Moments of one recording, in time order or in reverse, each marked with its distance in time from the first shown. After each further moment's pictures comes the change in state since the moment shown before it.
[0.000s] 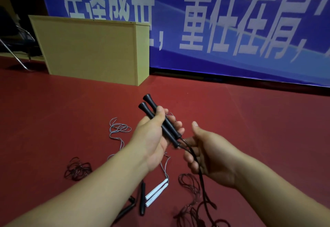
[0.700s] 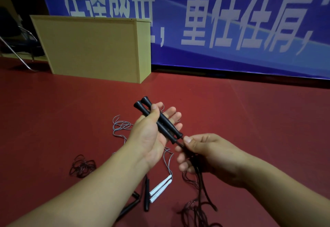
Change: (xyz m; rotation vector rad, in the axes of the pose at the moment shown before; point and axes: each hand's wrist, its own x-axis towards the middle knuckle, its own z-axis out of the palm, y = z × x) left_hand 0.004 -0.001 -0.010 -0.085 0.003 0.003; right_hand 0.002 0.017 -0.009 -0.121 -0.166 -0.184
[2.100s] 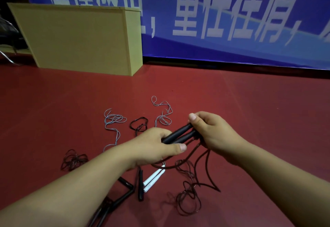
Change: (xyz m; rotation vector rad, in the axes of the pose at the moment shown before) left_hand -0.004 -0.020 -0.032 1.328 -0.505 -0.096; right_hand 0.005 0.010 -0.035 -0.471 0.436 -0.276
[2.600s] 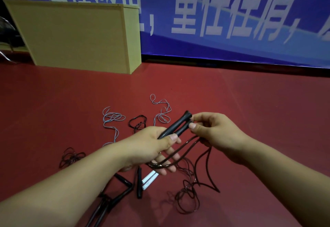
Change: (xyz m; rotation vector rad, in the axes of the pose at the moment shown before) left_hand -0.008 0.001 0.003 -0.350 -0.111 -0.132; right_hand -0.005 0.007 -0.007 0.195 -0.096 0.086
